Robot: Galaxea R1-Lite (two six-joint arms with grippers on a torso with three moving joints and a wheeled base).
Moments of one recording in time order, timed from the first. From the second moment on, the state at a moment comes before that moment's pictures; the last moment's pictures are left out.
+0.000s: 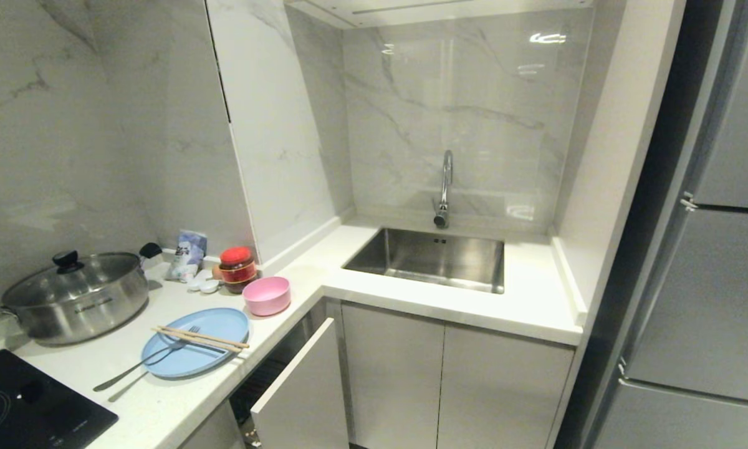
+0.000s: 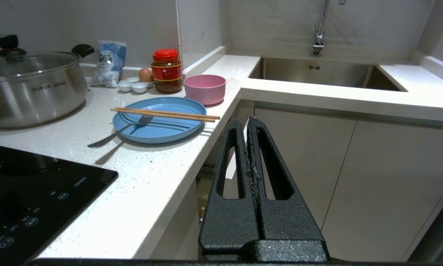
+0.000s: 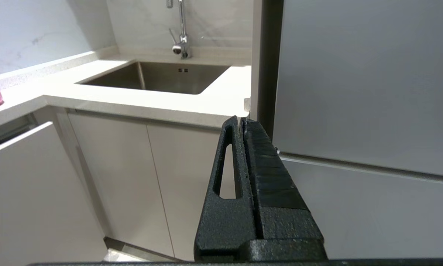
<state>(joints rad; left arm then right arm) 0.00 0.00 0.00 -0.03 -0.02 0.03 0.00 0.00 0.00 -0.08 0.00 0.02</state>
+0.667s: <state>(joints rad) 0.00 0.00 0.00 -0.03 -0.02 0.03 0.00 0.00 0.00 -0.08 0.00 0.02</state>
